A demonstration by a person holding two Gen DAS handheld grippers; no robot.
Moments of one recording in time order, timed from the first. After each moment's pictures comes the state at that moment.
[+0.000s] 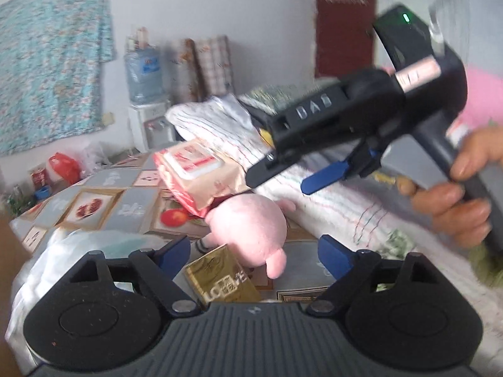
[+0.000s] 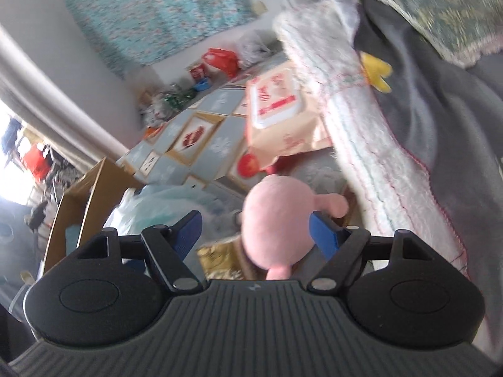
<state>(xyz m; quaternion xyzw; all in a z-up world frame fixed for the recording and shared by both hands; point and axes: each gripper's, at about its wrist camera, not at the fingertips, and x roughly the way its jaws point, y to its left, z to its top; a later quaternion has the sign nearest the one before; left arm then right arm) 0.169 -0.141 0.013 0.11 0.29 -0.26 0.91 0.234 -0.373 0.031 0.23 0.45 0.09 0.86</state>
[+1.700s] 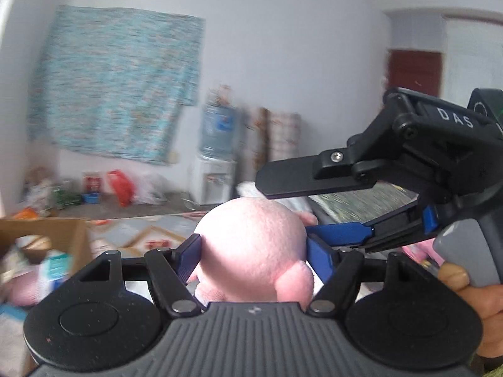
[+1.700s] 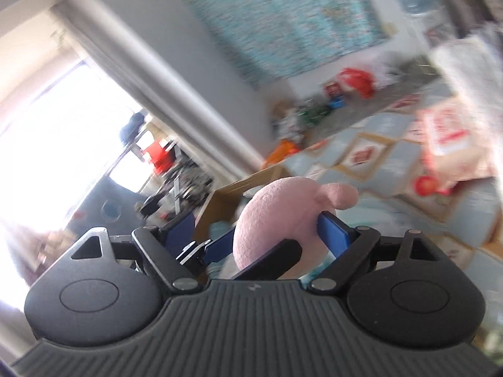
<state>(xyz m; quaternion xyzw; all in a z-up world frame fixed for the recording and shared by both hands) 0.098 -0.048 0.107 -0.05 0.18 -0.13 0.97 0.190 -0.270 0.137 0.26 0.35 0.33 0.84</state>
